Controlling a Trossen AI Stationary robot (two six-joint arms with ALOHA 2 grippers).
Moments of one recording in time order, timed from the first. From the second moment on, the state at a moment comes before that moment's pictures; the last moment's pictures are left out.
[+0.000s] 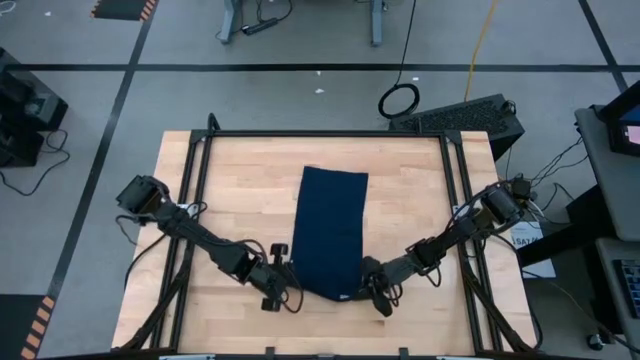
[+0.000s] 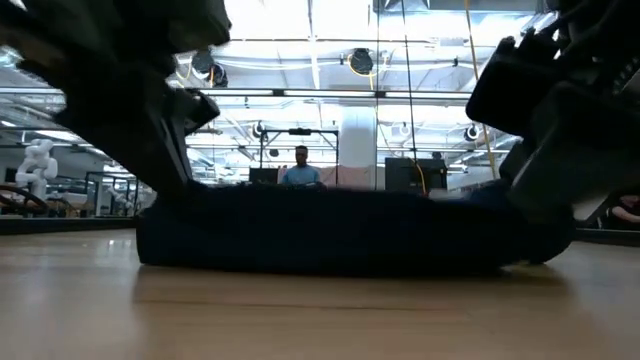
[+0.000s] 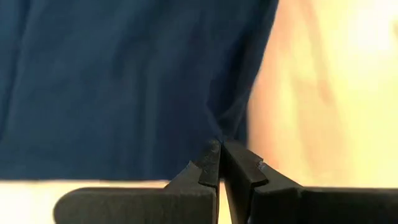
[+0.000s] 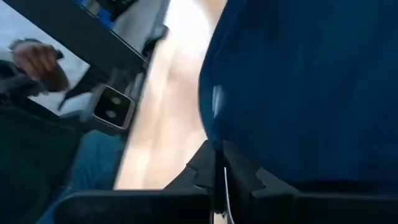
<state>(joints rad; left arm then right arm) -0.51 1.70 0.94 -0.26 -0.23 -0.33 0.51 1.84 0.53 0.86 -0.01 0.78</state>
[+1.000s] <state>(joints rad) -0.35 1.71 0.79 -0.09 0.02 -0.44 0.49 1.74 0.53 0.63 0.19 0.67</state>
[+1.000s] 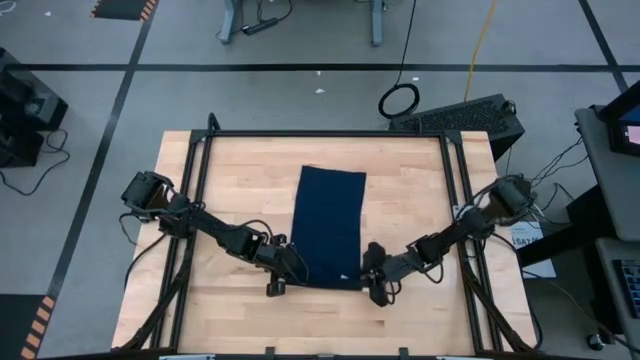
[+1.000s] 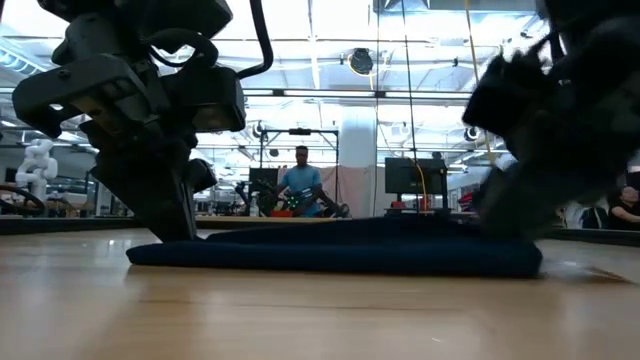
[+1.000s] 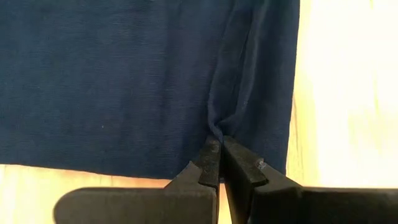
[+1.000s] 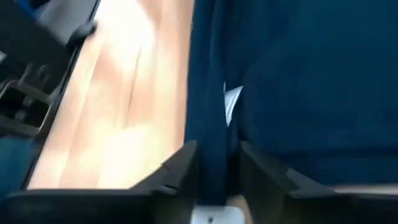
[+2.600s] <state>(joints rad) -0.35 1.71 0.80 -0.10 0.02 -0.47 0.78 1.96 0.57 0.91 0.70 0.06</state>
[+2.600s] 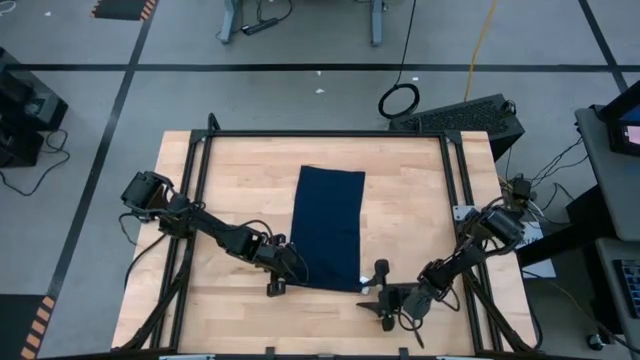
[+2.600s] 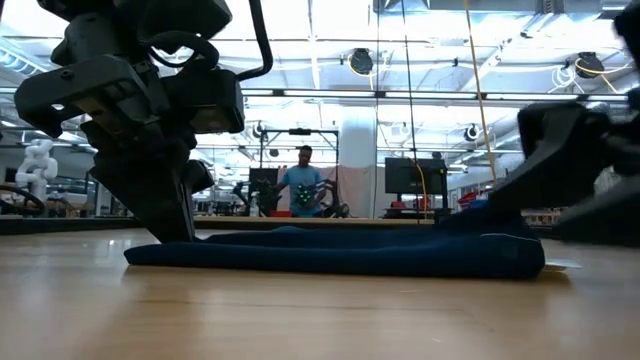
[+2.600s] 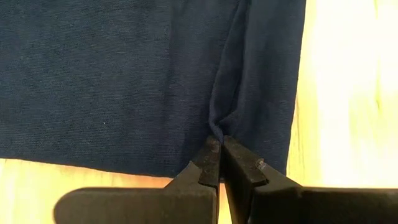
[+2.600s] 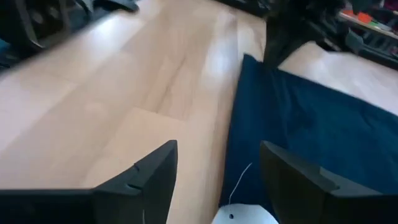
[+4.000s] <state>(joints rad) -0.51 1.52 0.80 -0.02 -0.25 -0.32 0.66 1.99 0.59 0.80 0.58 0.30</state>
